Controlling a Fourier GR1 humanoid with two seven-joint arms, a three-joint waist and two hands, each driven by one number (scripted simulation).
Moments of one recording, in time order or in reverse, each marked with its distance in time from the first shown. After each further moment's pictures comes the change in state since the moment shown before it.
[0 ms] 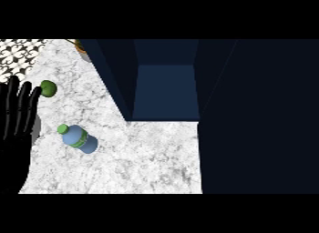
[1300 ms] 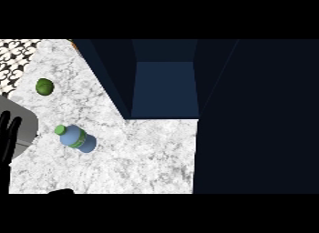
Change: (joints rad) left arm 0.184 -0.054 0.033 -0.158 0.029 0.124 0.314; right arm 0.498 0.010 0.171 -0.355 -0.119 0.143 0.163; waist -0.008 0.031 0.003
